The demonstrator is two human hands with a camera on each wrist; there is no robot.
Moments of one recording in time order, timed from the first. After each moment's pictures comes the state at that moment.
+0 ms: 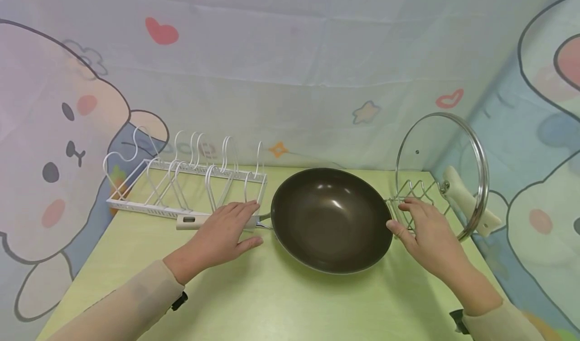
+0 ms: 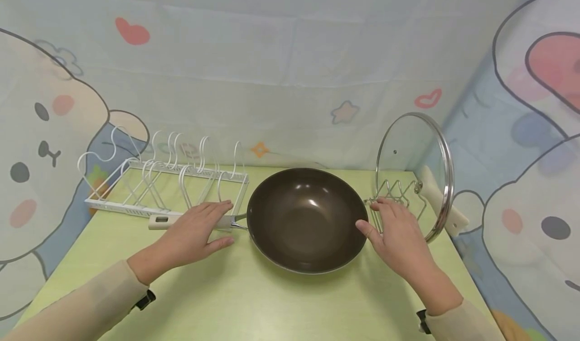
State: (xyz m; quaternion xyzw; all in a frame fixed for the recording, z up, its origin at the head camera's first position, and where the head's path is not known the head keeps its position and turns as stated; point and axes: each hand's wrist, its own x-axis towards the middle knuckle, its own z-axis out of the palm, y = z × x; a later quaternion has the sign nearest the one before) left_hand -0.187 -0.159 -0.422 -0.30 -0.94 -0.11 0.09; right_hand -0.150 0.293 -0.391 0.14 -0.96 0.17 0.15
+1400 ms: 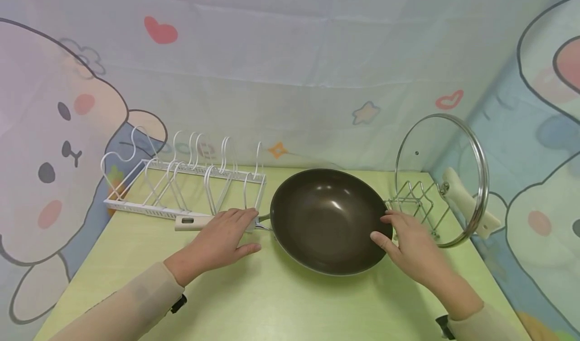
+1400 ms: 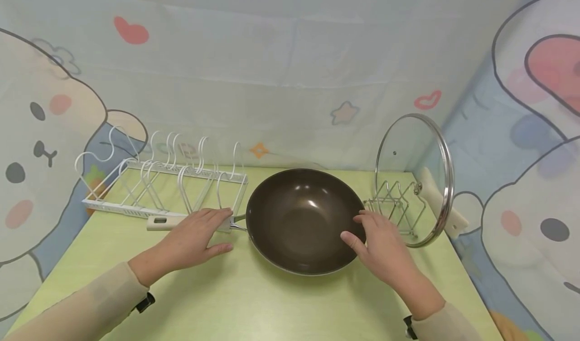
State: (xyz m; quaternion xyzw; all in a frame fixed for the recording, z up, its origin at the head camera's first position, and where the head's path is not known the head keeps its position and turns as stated) left_hand -0.189 -0.162 -0.432 -0.31 -0.94 -0.09 0.07; right_hand -0.147 0.271 -0.410 0.13 -0.97 0.19 0.08
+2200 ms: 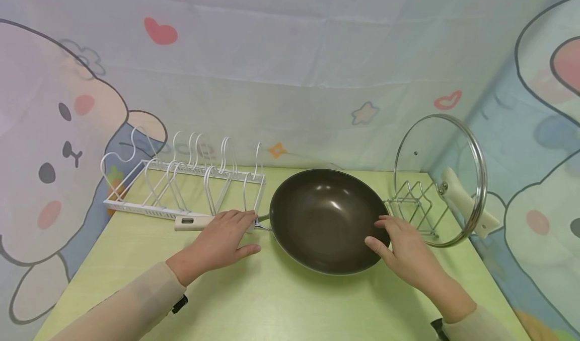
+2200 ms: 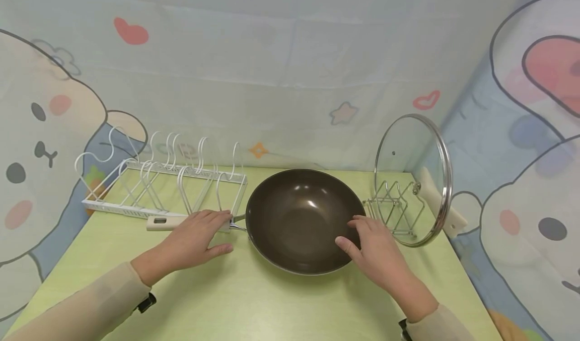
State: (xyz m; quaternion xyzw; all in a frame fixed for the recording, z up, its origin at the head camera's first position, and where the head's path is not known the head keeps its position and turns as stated) left_hand -0.190 -0.161 -0.437 -0.31 -0.95 -0.07 0.06; right_hand -0.144 0.266 -0.422 0.14 -0.97 0.20 0.07
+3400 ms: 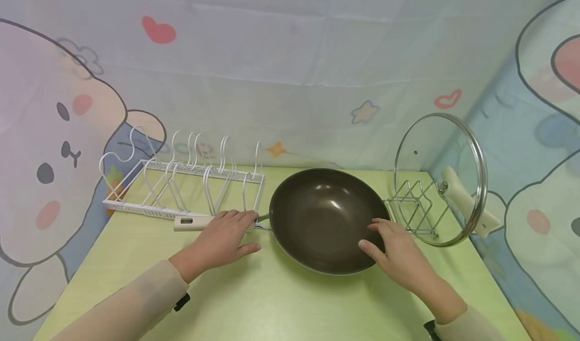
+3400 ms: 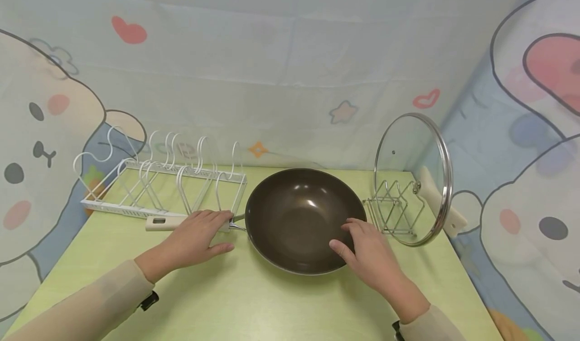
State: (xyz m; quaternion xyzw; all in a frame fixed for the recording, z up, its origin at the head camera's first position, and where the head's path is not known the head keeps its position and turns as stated) left_hand -0.197 -0.159 -0.444 -0.30 -0.95 -0.07 0.05; right_hand -0.143 0.256 -0.431 0.14 -0.97 0.22 0.05
